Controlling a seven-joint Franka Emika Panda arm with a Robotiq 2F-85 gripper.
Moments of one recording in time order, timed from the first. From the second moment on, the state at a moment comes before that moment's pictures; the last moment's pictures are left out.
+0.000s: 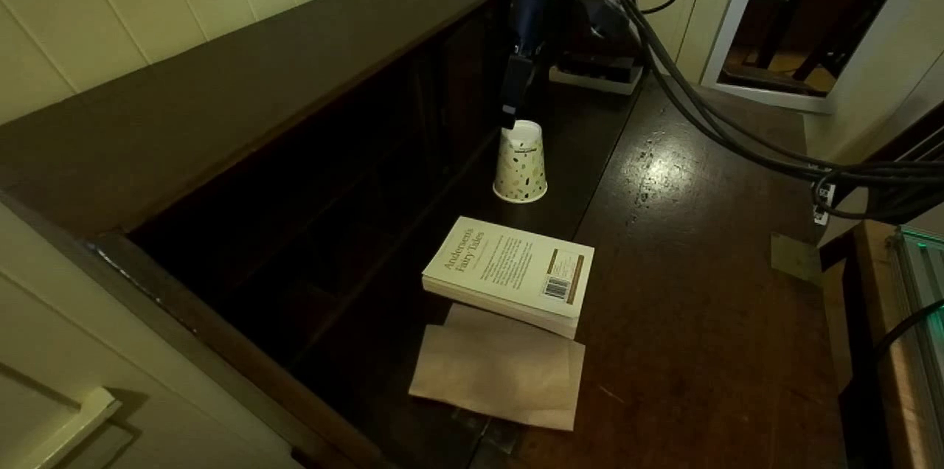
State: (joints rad) arm -0.11 0.25 -0.01 -2.05 0.24 2.46 -0.49
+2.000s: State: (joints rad) arm -0.21 0.23 -0.16 -1.72 0.10 2.47 -0.36
